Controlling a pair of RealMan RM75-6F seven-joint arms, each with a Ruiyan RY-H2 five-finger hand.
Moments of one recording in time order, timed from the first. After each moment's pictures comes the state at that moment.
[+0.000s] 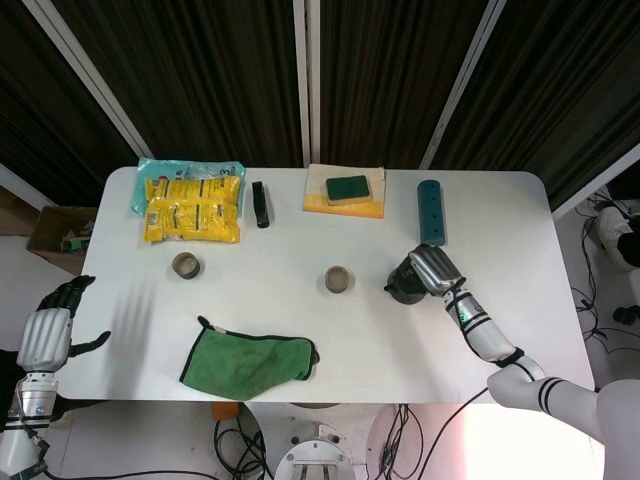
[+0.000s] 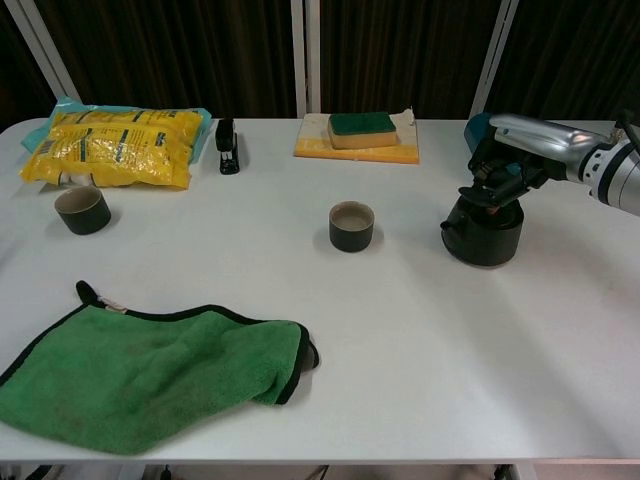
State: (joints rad) left arm -0.11 -1.40 -0.06 -1.23 1.45 1.44 -0.19; right arm 0.71 -1.60 0.09 -1.09 -1.42 0.91 0.34
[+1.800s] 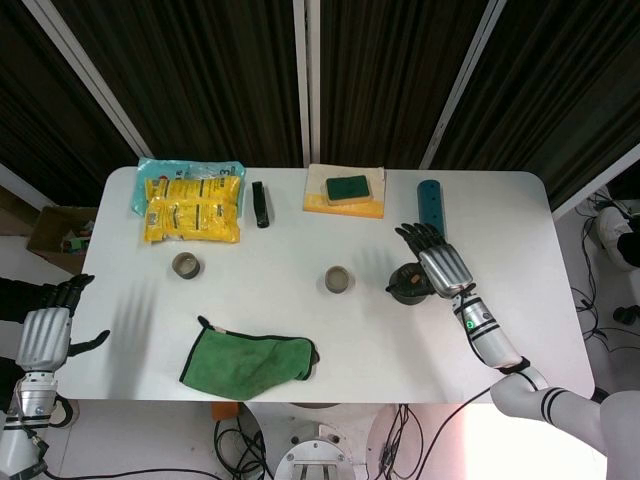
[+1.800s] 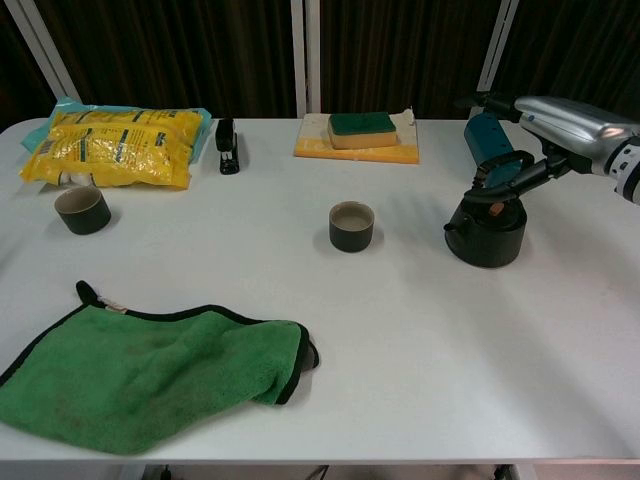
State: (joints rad) left arm -0.11 -1.39 -0.06 -1.25 1.45 1.45 -0.17; right arm 0.64 -1.61 0.11 -1.08 -1.45 1.08 0.19
